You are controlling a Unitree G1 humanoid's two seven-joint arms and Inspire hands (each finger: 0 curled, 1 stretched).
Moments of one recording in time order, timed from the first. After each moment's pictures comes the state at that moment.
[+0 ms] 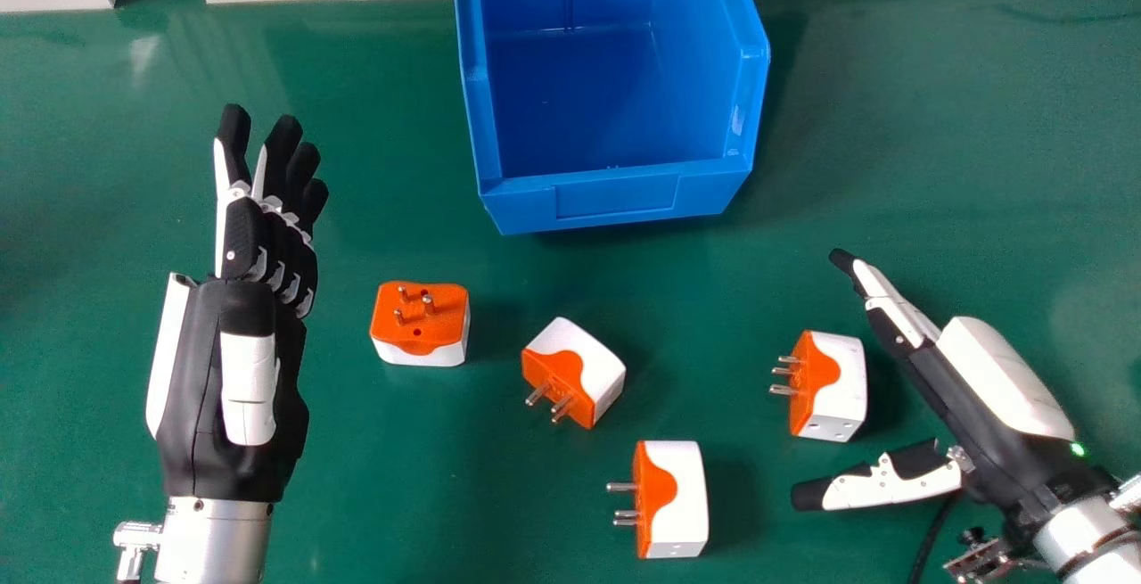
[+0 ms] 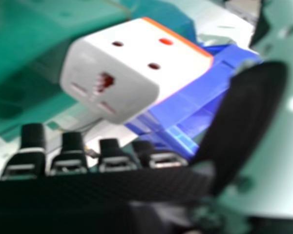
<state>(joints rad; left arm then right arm) 0.10 0.09 0.18 0.34 -0.34 -0.82 -0.45 -0.18 -0.55 0.17 0.95 -0.55 -0.91 -0.27</state>
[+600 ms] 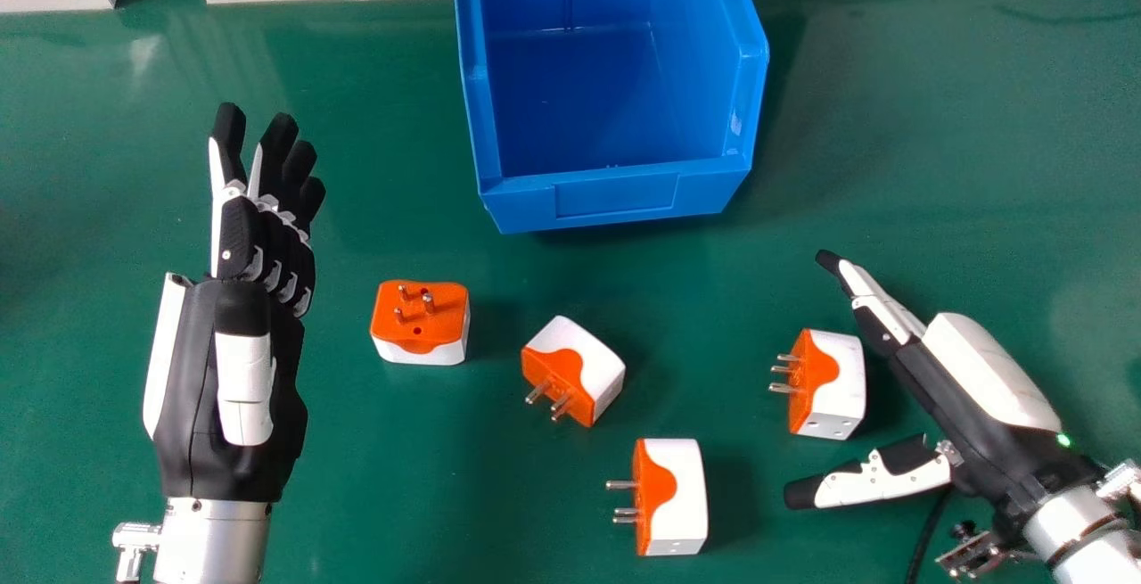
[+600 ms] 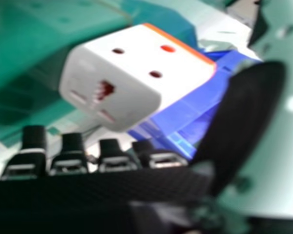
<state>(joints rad) 0.10 0.09 0.18 0.34 -0.35 -0.82 -0.46 -0.21 -0.55 0.20 0.99 -0.55 -0.91 -0.25</state>
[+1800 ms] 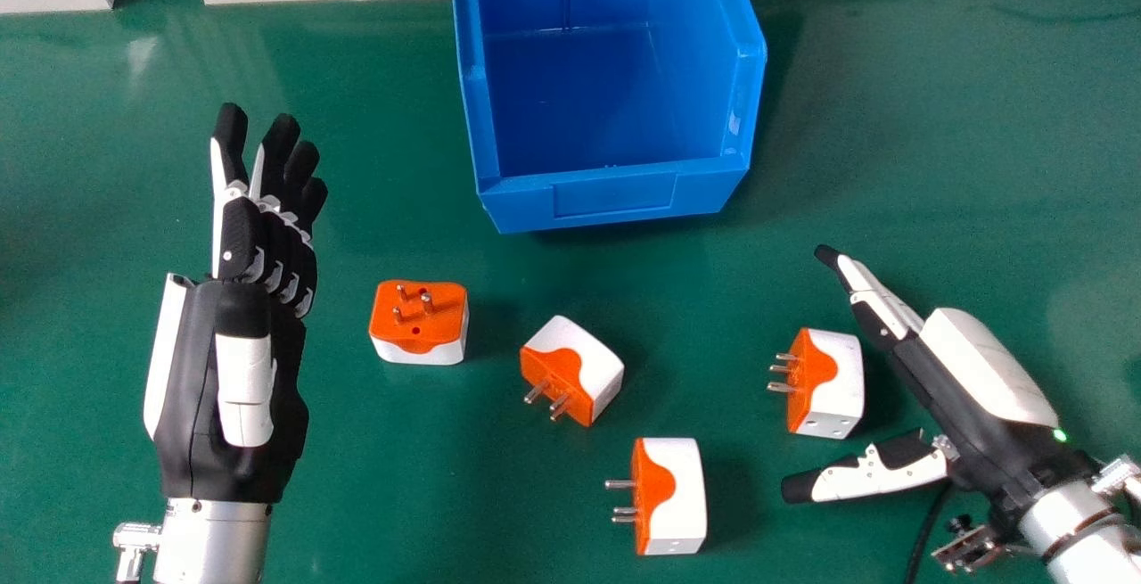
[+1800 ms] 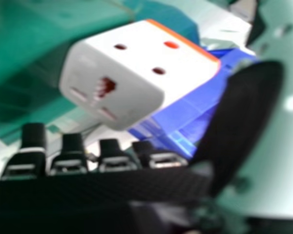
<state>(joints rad) 0.10 0.09 0.18 0.34 -0.35 -0.82 -0.47 -0.22 -0.55 0.21 1.00 -0.55 -0.89 -0.28</state>
